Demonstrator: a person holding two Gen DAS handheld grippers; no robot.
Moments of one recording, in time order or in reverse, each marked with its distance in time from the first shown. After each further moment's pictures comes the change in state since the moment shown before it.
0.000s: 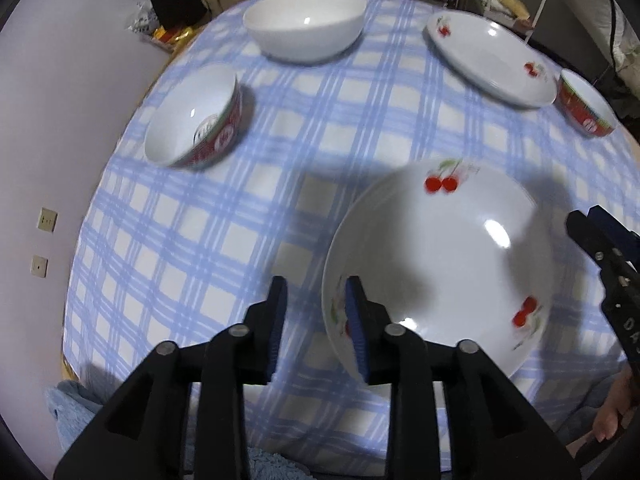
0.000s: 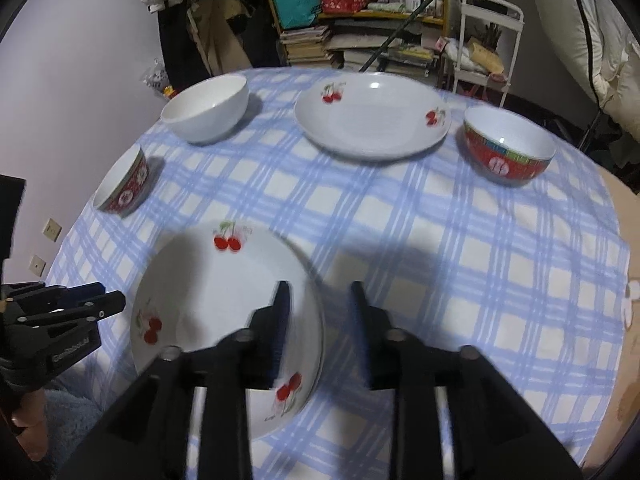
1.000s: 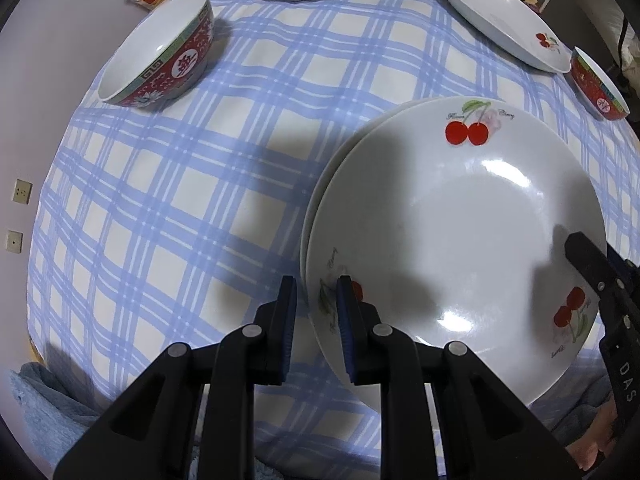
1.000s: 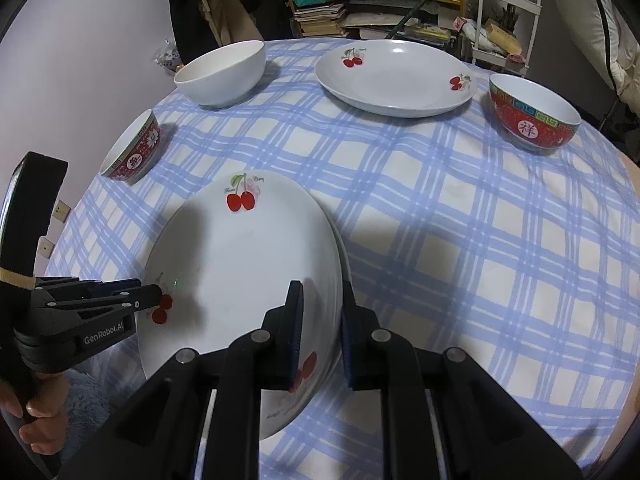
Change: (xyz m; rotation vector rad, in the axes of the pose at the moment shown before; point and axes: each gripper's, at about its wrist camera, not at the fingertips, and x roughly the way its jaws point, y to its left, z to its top) left arm 0.057 -0.008 -0.016 -0.051 0.118 -0.069; right arm 0.018 0.013 -0.027 -0.021 0.071 0.044
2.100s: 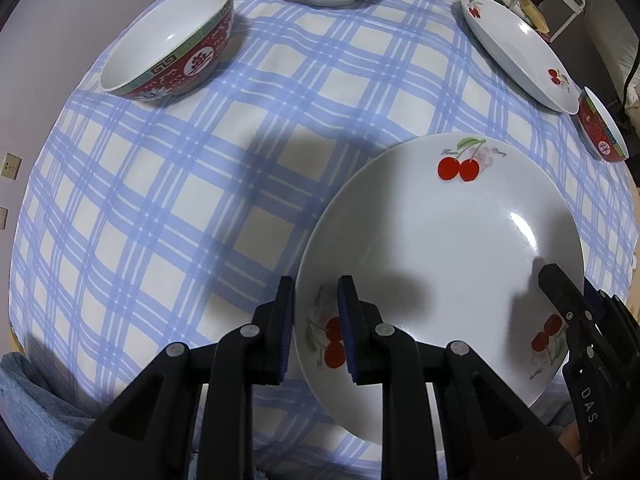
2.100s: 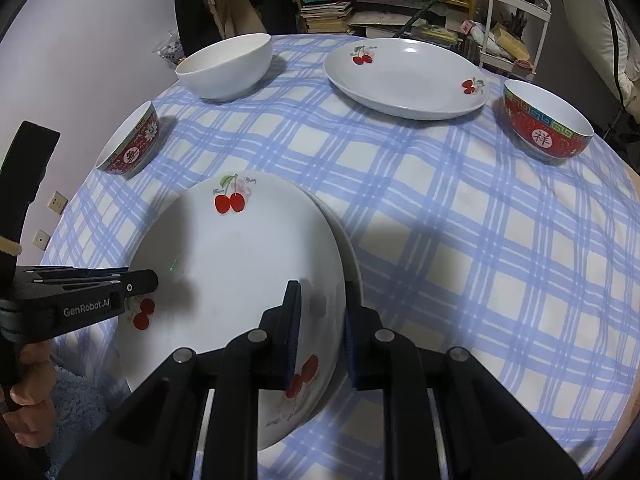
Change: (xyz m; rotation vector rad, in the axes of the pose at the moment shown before) left arm 0.000 0.037 0.016 -0.087 0.003 -0.066; right arm 0.012 0.006 0.006 -0.024 0.010 -0.004
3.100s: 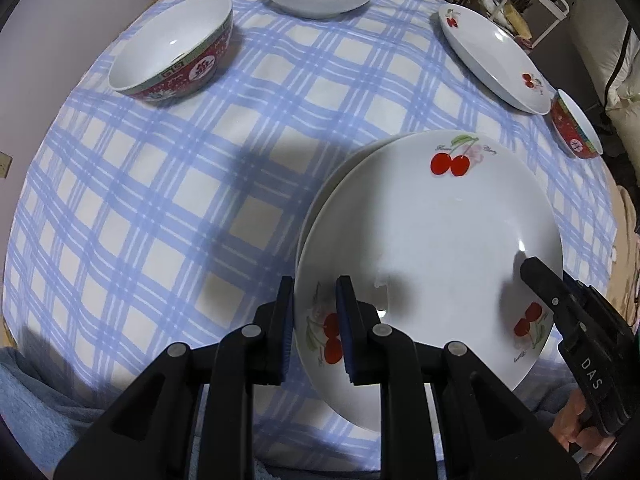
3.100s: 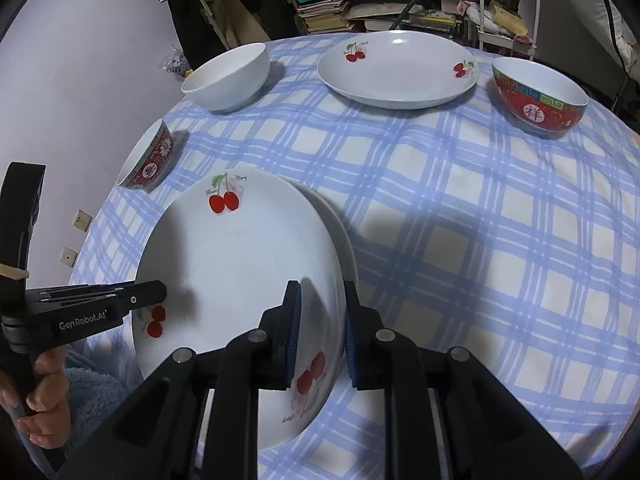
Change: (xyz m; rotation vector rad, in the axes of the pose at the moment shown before) left arm -0.028 -0.001 -0.017 -0.003 -0.015 -0.059; right arm -0.011 -0.018 -0.004 0.081 0.023 0.106
